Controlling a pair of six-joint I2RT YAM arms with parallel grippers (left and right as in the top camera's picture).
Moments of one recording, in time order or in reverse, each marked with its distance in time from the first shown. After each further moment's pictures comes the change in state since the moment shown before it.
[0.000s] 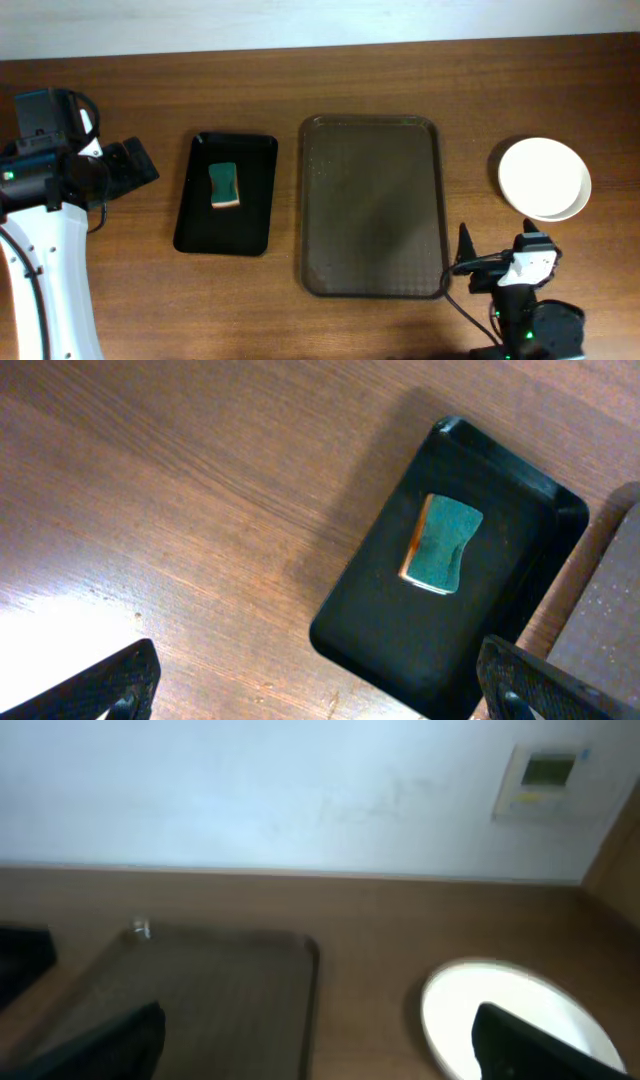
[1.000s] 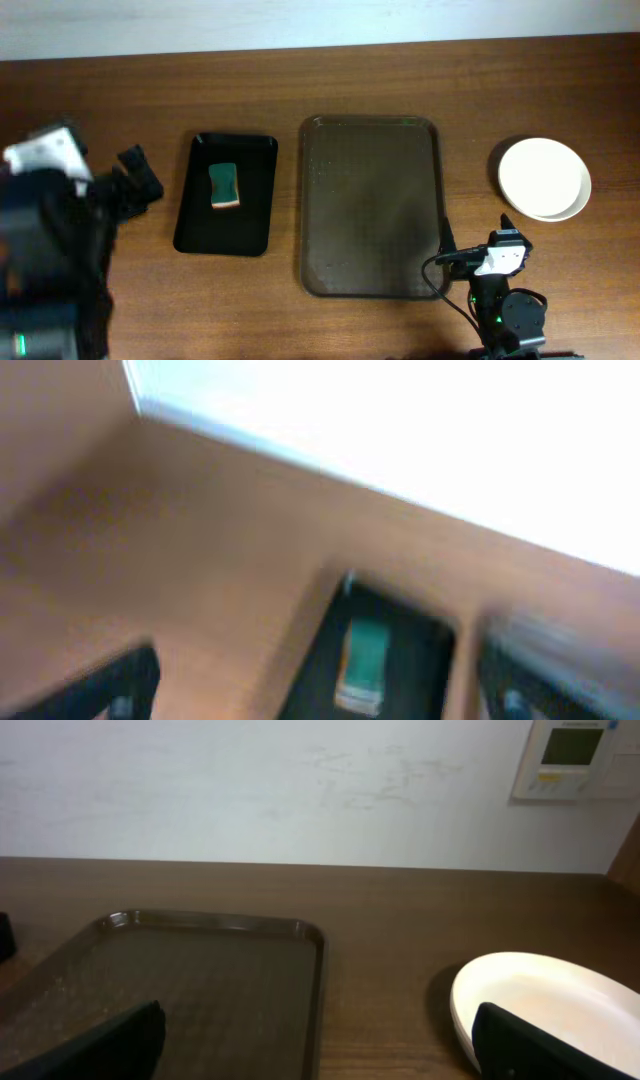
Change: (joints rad) left arm -0.128 -0.489 -0.254 0.398 -0.061 0.000; right arm 0.000 -0.011 -0.320 0.350 0.003 0.001
